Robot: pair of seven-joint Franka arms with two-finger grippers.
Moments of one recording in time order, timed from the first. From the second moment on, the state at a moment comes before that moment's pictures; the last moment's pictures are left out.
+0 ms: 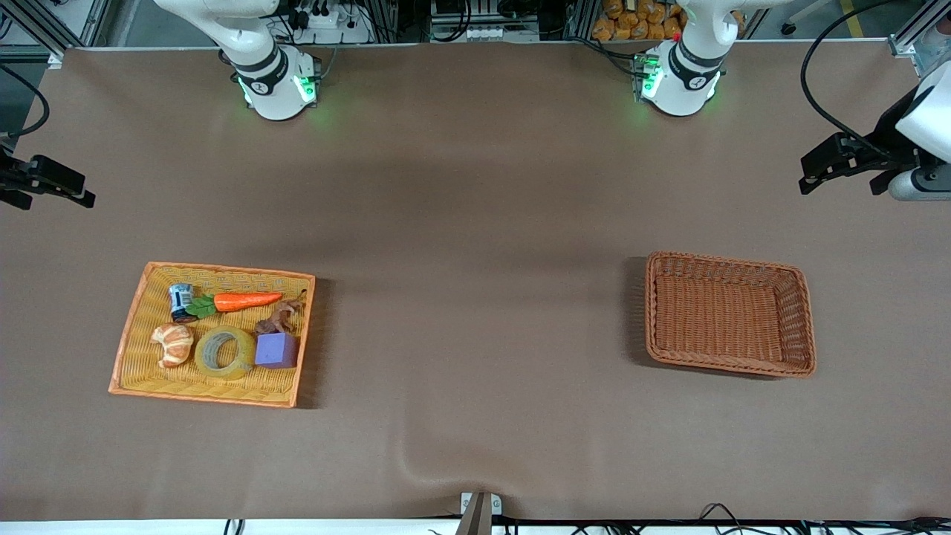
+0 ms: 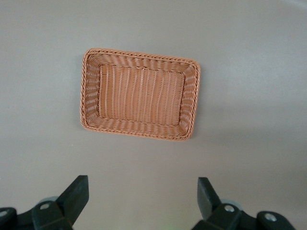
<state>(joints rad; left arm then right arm) 0.04 0.00 -0.13 -1.51 0.00 1.52 -0.08 -0.06 0.00 -0.07 -1.59 0.03 1.55 -0.13</state>
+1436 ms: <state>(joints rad) 0.04 0.05 -0.13 -1.52 0.04 1.52 -0.08 0.05 0.50 -0.05 -1.64 0.03 2.10 -0.43</state>
